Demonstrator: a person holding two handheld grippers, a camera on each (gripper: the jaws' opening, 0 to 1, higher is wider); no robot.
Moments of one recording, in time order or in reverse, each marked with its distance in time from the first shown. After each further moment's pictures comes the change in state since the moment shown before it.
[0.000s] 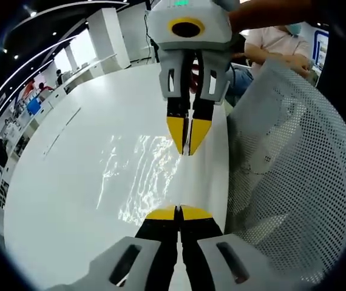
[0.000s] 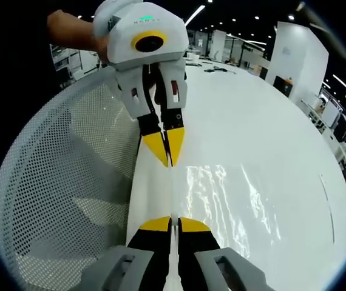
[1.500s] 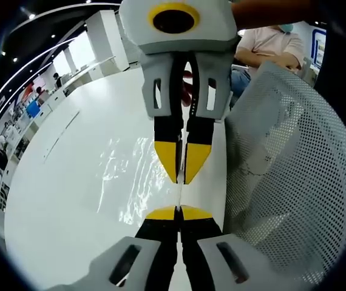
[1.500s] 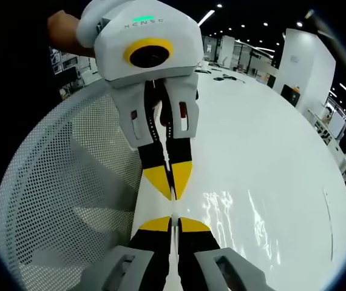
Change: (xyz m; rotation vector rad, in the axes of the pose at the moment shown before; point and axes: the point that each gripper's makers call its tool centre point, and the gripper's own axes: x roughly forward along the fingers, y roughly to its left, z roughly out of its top) left arm -0.001 -0.003 0.004 0.013 -0.010 -0.005; right arm 0.014 0.005 0.036 -0.048 -0.036 0.037
